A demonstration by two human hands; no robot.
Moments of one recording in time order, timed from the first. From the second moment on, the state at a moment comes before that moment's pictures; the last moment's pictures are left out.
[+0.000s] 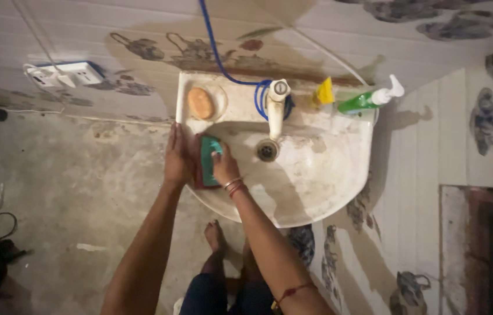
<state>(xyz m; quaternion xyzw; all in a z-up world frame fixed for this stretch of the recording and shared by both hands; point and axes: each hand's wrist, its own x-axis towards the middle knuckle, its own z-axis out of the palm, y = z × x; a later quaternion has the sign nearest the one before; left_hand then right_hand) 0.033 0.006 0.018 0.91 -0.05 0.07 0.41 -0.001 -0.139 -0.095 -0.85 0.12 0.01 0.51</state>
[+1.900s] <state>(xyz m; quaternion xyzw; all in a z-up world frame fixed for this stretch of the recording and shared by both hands) 0.023 0.016 -0.031 0.95 -0.10 0.14 0.26 -0.082 -0.505 0.095 -0.99 0.00 -0.08 0.11</state>
